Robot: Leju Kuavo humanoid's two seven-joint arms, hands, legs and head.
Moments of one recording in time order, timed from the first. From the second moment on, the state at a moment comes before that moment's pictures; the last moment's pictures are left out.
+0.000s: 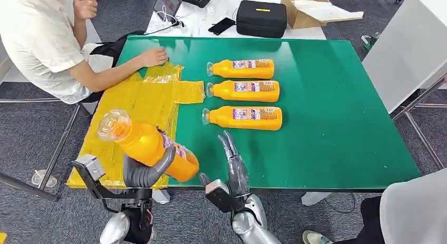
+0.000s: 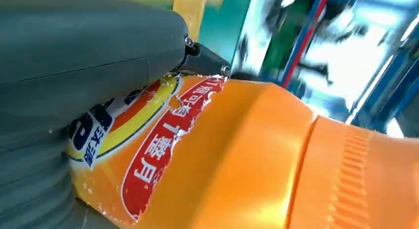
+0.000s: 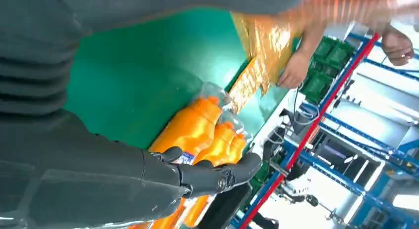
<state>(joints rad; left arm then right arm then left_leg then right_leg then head) -0.01 -0.17 -0.49 -1.48 0.28 0.22 -0.58 -0.21 0.24 0.49 -0.83 0.36 -0.64 -0.70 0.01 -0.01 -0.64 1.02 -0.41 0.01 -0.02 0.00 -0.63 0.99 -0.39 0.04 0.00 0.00</state>
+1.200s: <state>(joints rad) -0.25 -0.20 -0.28 -0.99 -0.98 0.68 -0.43 -0.16 0.24 0.42 -1.07 0.32 -0.70 -0.70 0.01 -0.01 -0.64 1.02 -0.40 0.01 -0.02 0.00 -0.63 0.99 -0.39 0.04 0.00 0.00</state>
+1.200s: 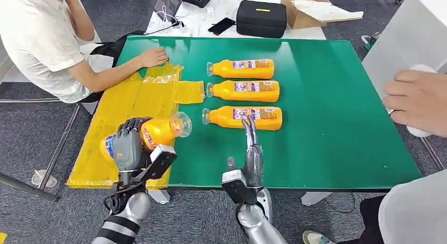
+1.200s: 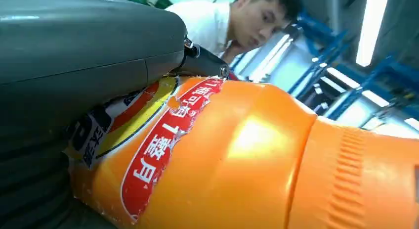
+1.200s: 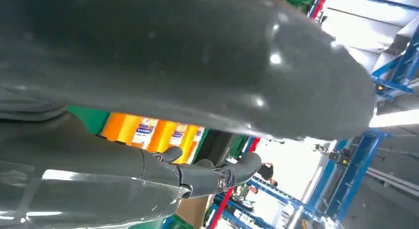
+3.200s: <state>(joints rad) -0.57 -0.14 -0.39 -0.41 -1.08 0.16 -0.26 -0.16 0.20 0.38 -1.11 0.23 -0.70 -0.70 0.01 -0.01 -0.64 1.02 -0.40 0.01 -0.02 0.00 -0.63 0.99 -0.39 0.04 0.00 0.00</state>
